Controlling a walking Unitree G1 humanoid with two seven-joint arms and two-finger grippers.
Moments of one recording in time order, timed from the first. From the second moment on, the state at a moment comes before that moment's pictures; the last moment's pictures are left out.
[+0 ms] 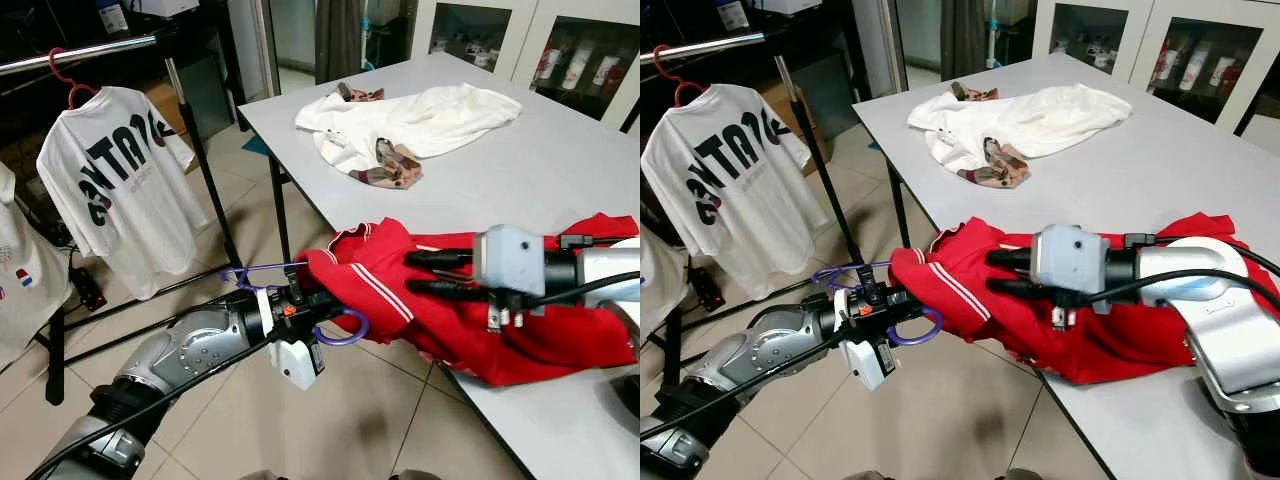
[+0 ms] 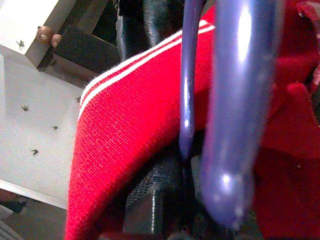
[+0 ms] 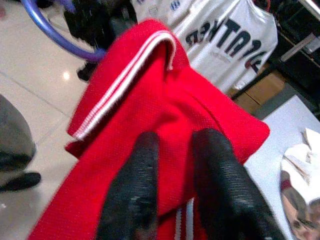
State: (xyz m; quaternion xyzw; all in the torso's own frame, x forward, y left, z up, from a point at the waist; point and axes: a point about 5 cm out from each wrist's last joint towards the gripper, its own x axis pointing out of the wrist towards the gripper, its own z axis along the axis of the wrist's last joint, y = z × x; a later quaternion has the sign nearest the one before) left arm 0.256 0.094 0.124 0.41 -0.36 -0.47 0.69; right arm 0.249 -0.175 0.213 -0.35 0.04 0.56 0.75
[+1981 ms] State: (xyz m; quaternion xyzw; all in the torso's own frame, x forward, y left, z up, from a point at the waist) left arm 0.269 0.078 0.131 0.42 -0.37 -0.50 0.67; right arm 0.250 -0.141 0.187 -0.40 0.02 0.48 0.78
